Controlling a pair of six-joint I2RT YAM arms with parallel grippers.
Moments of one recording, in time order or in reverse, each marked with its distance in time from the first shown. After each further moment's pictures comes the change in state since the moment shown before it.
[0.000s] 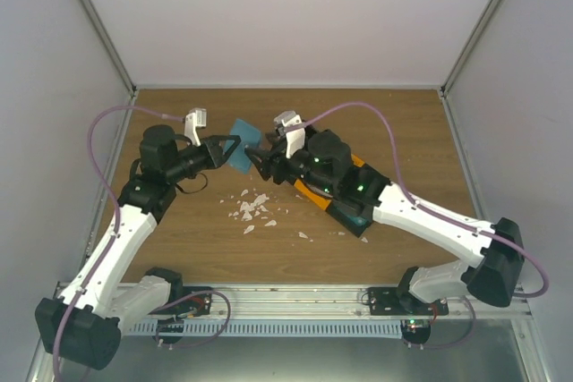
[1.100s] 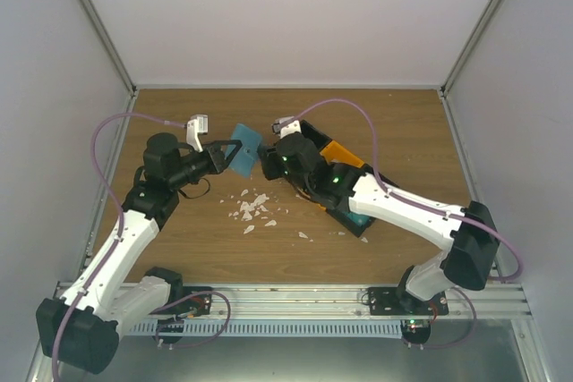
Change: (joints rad) left arm -0.034 -0.030 -0.101 0.098 -0.038 -0.011; right arm 0.033 0.177 0.114 -0.254 0.264 0.295
